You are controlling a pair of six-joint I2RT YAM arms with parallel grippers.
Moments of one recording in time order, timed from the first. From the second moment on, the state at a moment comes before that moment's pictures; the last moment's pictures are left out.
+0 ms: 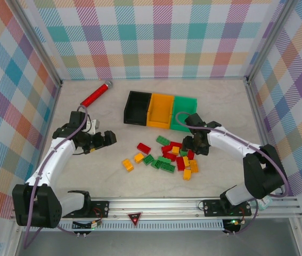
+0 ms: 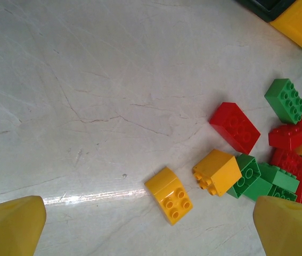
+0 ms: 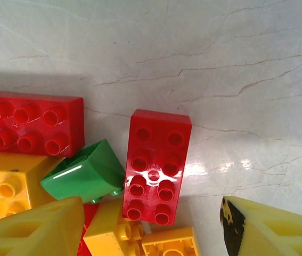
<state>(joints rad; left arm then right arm) -0.06 1.18 0.89 -0.87 0.37 -0.33 0.51 1.49 0.93 -0.80 0.03 0.65</state>
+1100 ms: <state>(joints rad) -0.06 1.18 0.89 -0.87 0.37 -0.33 0.49 1.46 0.81 -0.63 0.07 0.69</state>
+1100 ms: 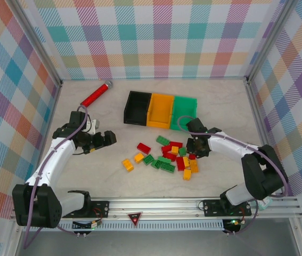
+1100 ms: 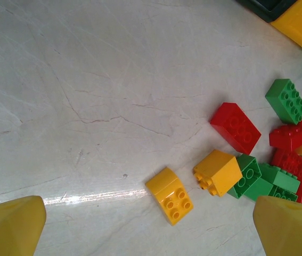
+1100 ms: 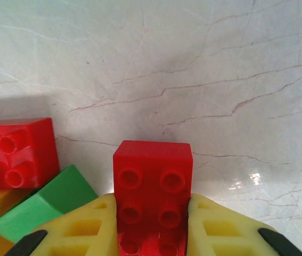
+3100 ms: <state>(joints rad) -0.06 1.18 0.89 -0.87 0.35 -0.33 0.65 1.94 1.42 -0.74 -0.12 0.22</state>
